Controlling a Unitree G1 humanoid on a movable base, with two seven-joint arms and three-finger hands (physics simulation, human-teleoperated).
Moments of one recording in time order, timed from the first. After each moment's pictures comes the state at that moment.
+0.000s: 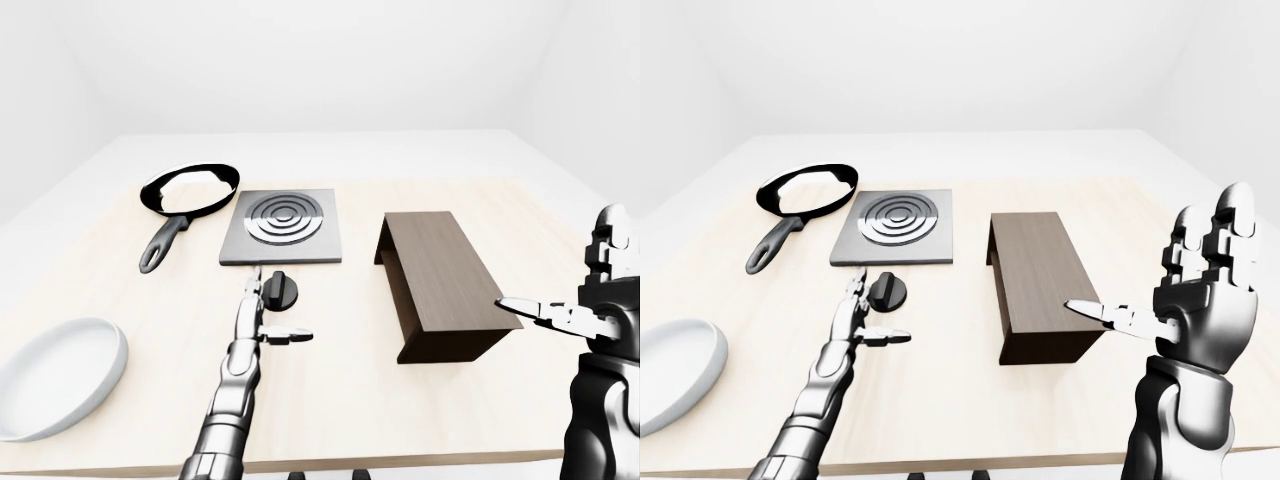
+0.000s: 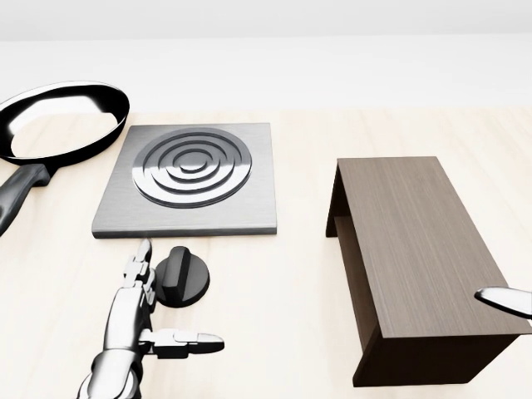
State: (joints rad) left arm -0.19 0.02 0.03 0.49 0.02 -0.09 0.03; right arm 0.08 -0.09 -0.53 -0.64 0.25 0.09 0.06
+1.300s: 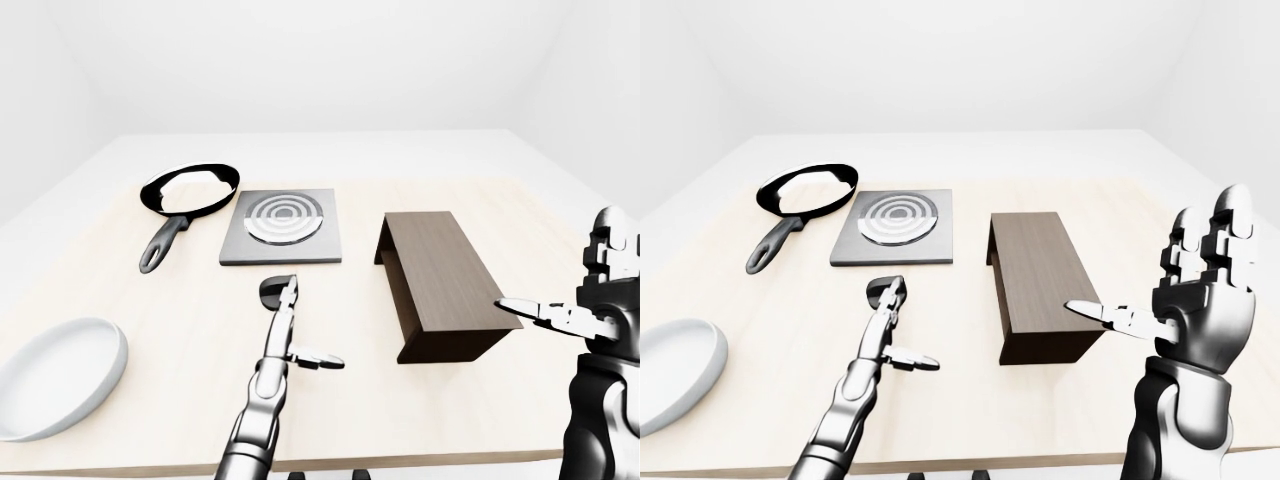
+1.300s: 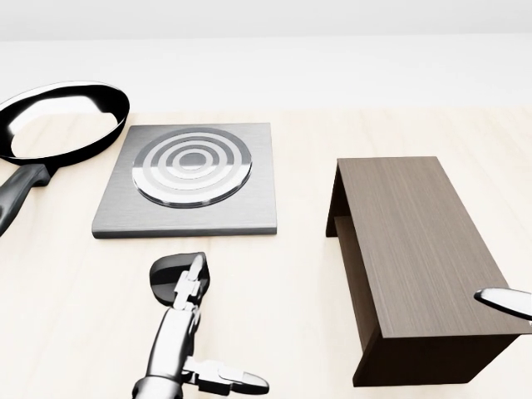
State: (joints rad) left arm -0.05 -0.06 -0.13 0.34 0.17 -0.09 0.02; right arm 0.08 -0.09 -0.53 -0.64 0.26 0.09 0.06
